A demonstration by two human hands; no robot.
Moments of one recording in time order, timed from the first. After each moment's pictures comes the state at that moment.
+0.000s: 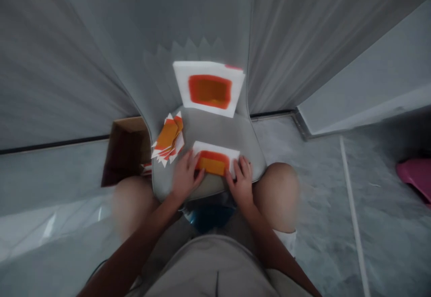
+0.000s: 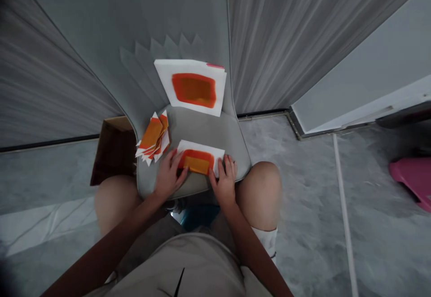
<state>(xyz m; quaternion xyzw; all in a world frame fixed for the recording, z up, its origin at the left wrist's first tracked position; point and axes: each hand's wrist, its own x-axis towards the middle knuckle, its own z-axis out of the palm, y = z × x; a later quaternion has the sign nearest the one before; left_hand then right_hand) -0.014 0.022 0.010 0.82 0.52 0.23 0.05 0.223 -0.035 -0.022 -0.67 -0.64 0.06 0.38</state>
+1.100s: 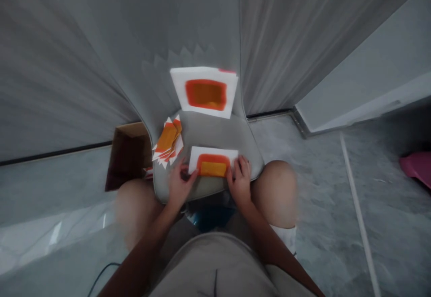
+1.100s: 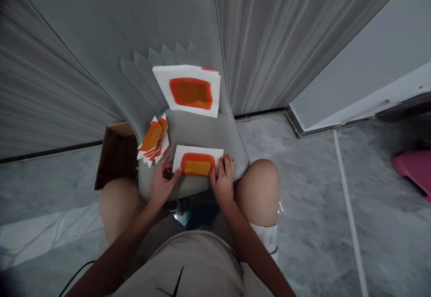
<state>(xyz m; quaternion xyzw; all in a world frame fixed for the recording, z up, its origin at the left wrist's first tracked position) -0.020 0.007 0.020 0.63 0.65 0.35 0.26 0.216 -0.032 -0.024 -0.68 -0.61 0.02 0.40</state>
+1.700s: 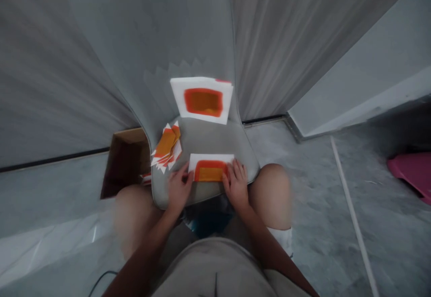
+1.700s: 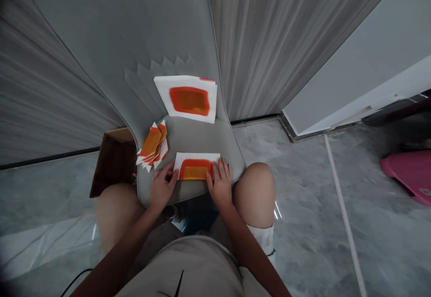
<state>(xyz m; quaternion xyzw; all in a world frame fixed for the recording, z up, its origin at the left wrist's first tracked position) -0.016 0.010 0.028 0.66 0.67 0.27 0.20 0.219 -0.037 -0.014 -0.66 -0.67 0.05 0.34</state>
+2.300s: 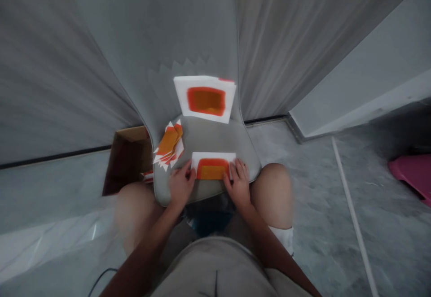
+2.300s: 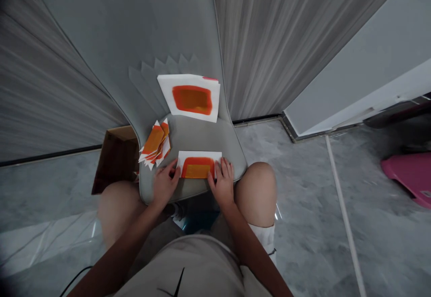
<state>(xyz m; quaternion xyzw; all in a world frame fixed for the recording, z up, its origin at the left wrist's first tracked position) -0.013 0.015 0.026 0.68 0.66 0.26 0.15 0.221 -0.036 -0.018 -0.66 -0.66 0.03 0.36</state>
